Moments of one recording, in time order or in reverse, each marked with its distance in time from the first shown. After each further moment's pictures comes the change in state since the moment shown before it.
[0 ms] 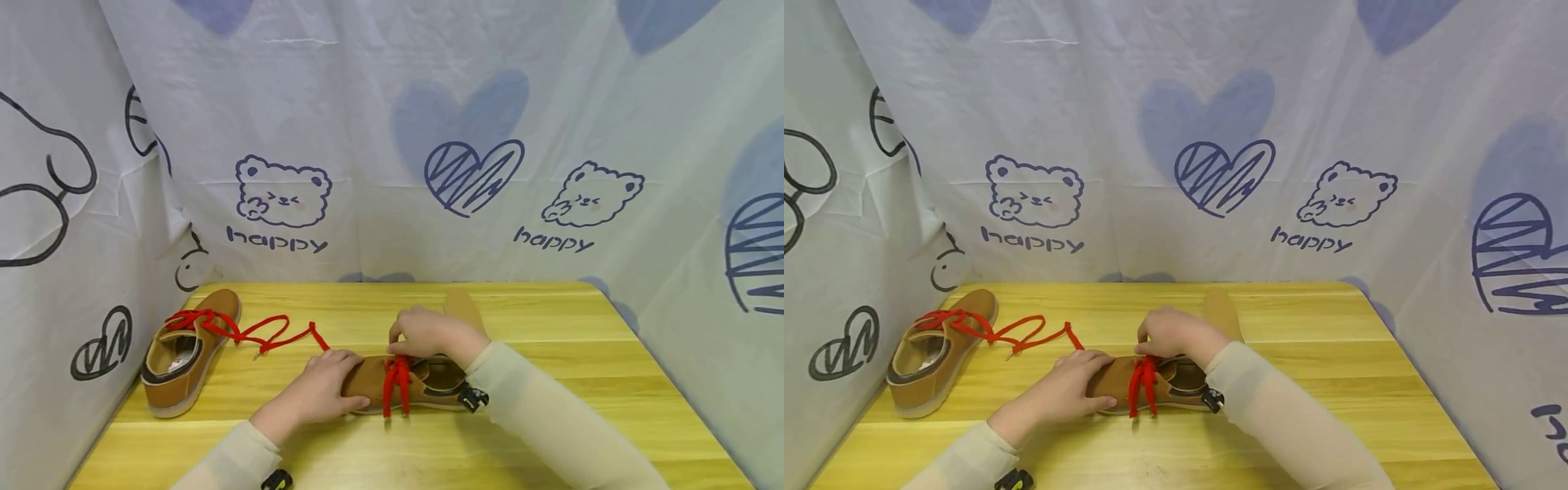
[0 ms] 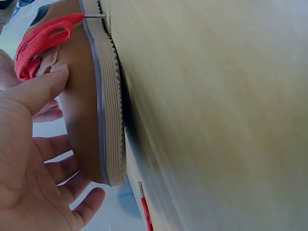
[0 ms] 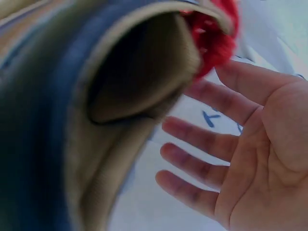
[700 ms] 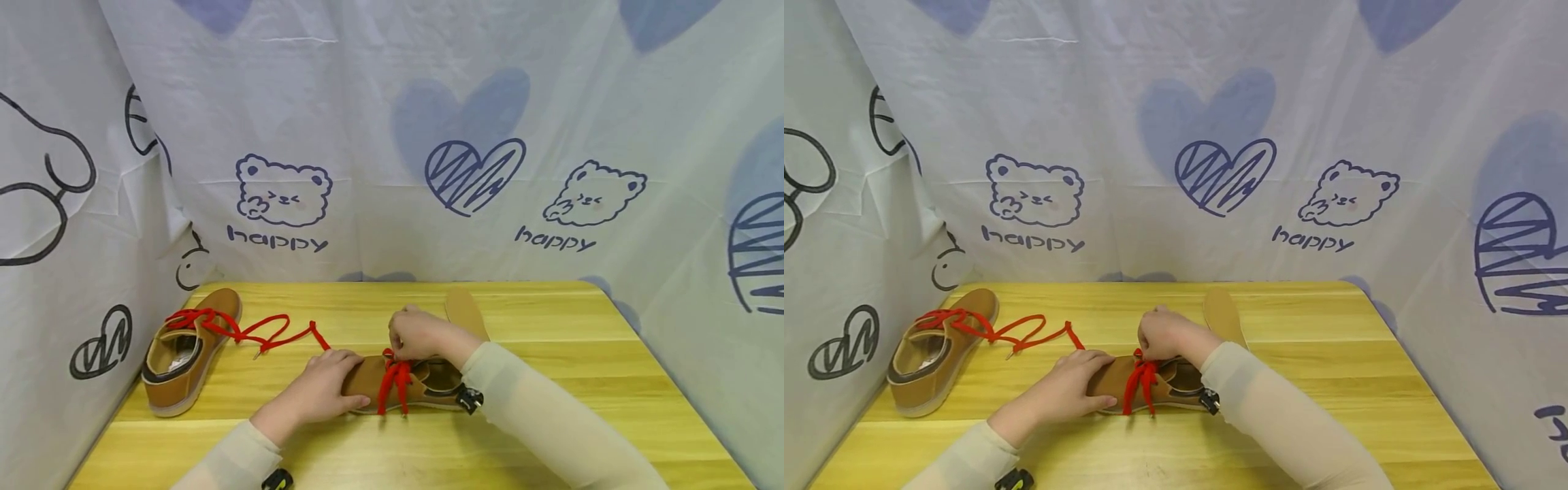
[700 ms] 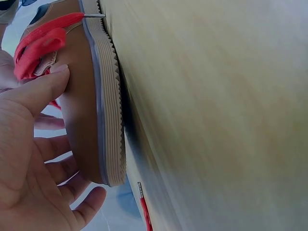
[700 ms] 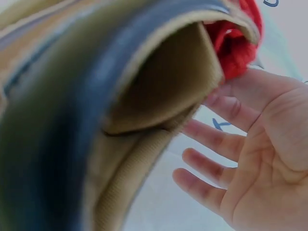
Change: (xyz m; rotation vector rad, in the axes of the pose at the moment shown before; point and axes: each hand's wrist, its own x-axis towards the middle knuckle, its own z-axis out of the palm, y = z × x) left_hand 0.001 -0.001 0.002 0.006 0.010 -0.005; right_hand 0.009 0.000 0.005 -0.018 0.049 -0.054
